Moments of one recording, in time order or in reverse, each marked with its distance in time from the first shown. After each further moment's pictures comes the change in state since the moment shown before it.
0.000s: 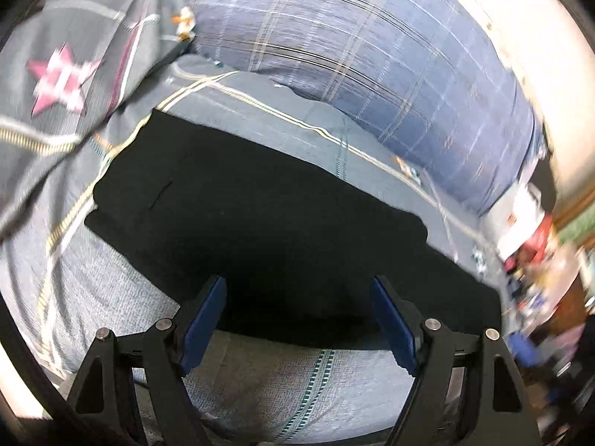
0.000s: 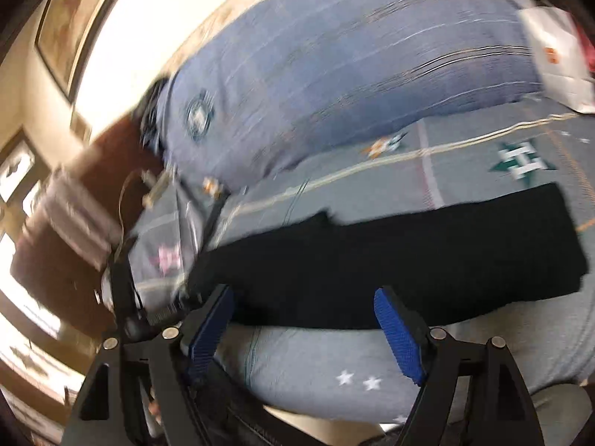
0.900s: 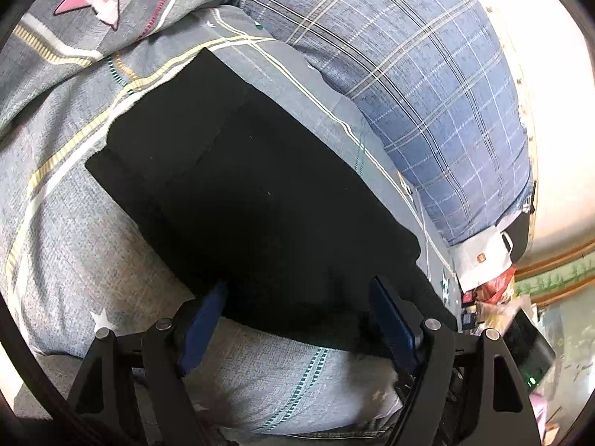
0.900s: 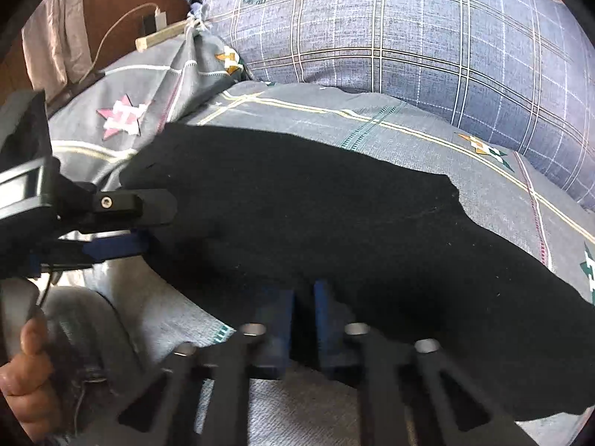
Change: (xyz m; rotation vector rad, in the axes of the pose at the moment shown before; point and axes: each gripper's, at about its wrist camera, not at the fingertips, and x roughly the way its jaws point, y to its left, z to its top) left arm 0.013 0.034 0.003 -0.231 0.085 -0.143; right arm 0.149 0.078 -0.023 -0.423 0.167 -0.217
